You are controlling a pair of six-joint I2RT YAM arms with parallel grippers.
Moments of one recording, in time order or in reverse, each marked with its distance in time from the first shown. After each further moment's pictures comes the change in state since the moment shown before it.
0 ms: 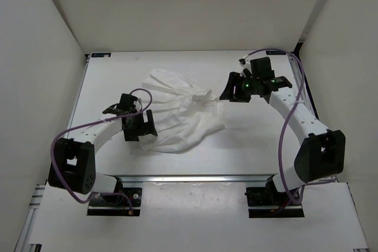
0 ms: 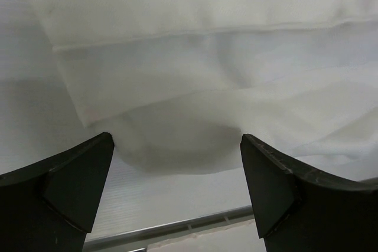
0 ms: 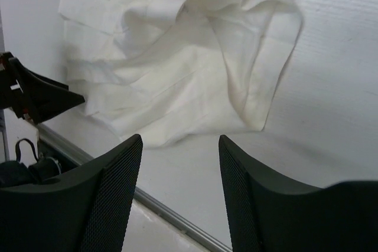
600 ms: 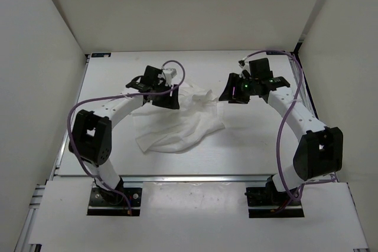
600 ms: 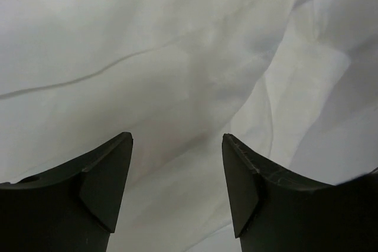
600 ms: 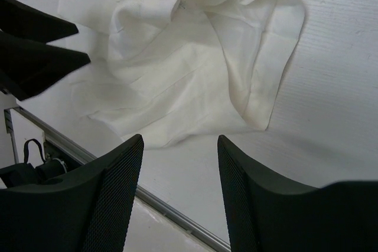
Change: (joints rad) left arm -0.179 0.315 0.504 0.130 0.097 0.229; right arm -0.030 0.004 -0.009 0.019 -0.006 0.033
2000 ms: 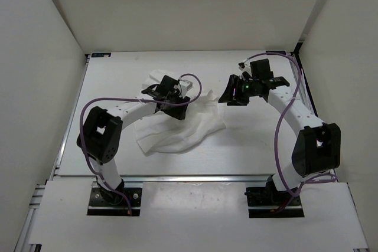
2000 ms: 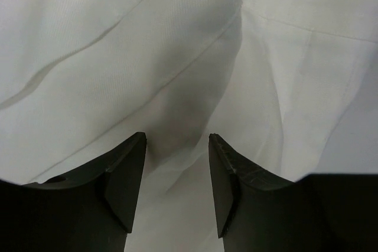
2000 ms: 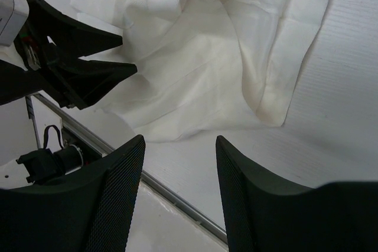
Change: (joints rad) left arm -0.173 0.080 -0.037 0.030 -0.121 0.148; right arm -0.030 0.034 -0.014 0.000 -0.100 0.010
